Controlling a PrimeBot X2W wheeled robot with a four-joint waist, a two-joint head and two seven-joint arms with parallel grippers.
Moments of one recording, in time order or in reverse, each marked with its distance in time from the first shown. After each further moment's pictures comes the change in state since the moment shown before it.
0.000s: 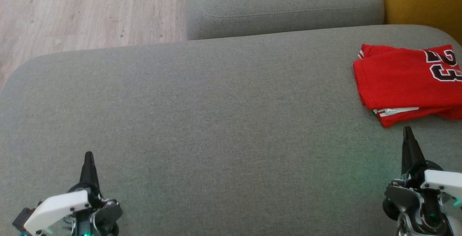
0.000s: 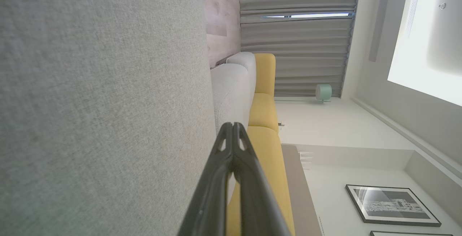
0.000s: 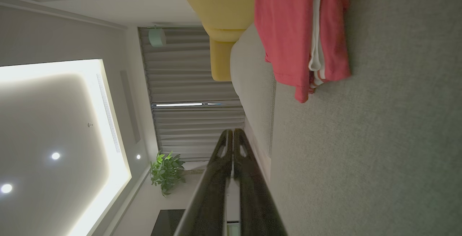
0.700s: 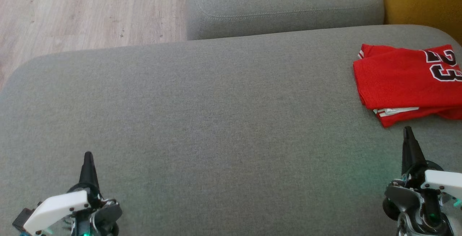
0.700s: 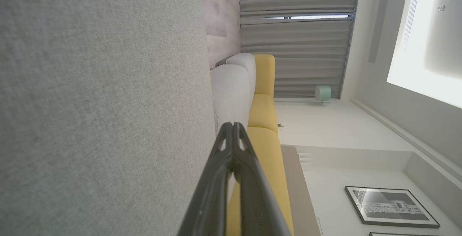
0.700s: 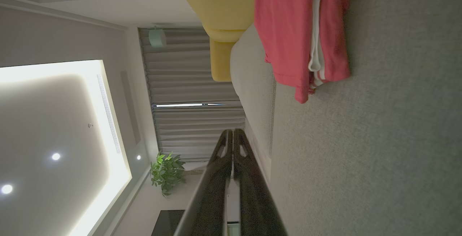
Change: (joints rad) left arm 0.000 -0.004 0.007 0.000 0.001 0.000 0.001; right arm 0.000 0.002 -0.004 0.000 0.000 0.000 0.001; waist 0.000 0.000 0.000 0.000
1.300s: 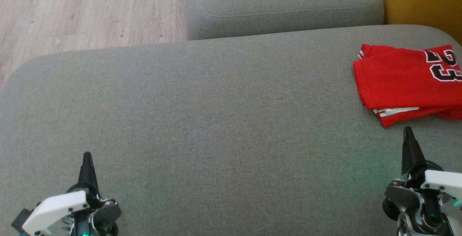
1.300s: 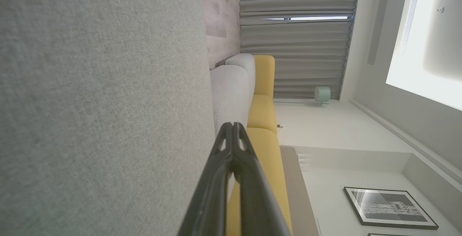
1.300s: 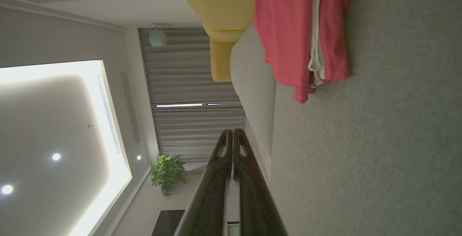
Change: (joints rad) left arm 0.000 -0.005 0.013 0.000 0.001 0.000 0.009; right arm 0.000 0.002 -0.001 0.000 0.000 0.000 0.000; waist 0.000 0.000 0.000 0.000
